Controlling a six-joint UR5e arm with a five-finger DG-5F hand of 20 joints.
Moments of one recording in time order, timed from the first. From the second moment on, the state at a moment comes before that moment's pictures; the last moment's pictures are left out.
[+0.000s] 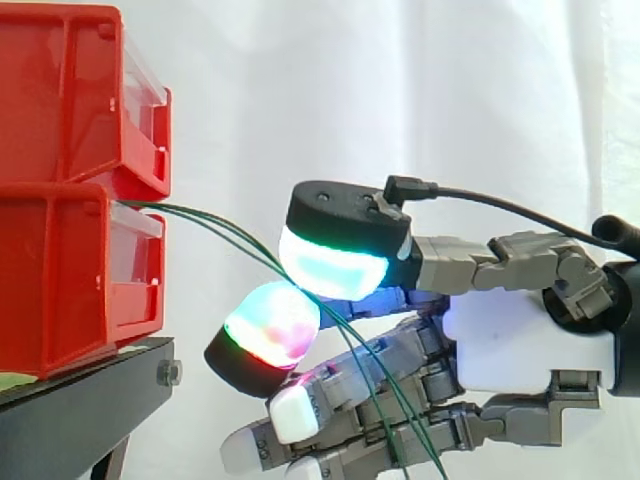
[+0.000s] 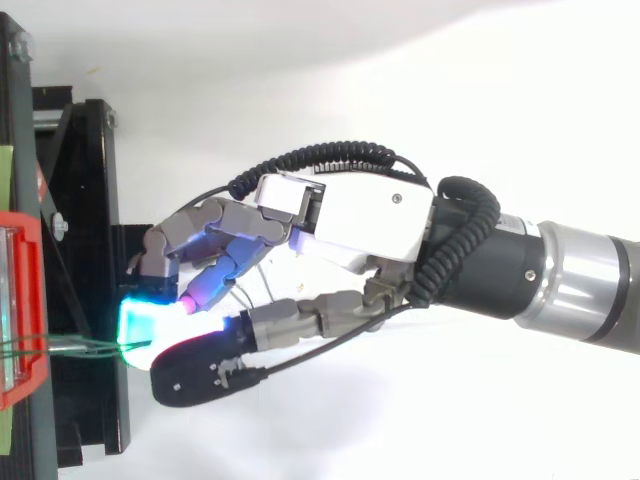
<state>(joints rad) 0.23 -2.36 -1.18 -2.73 -1.13 -0.11</state>
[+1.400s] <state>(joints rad) 0.22 -2.31 -1.18 -2.83 -1.13 -0.10</state>
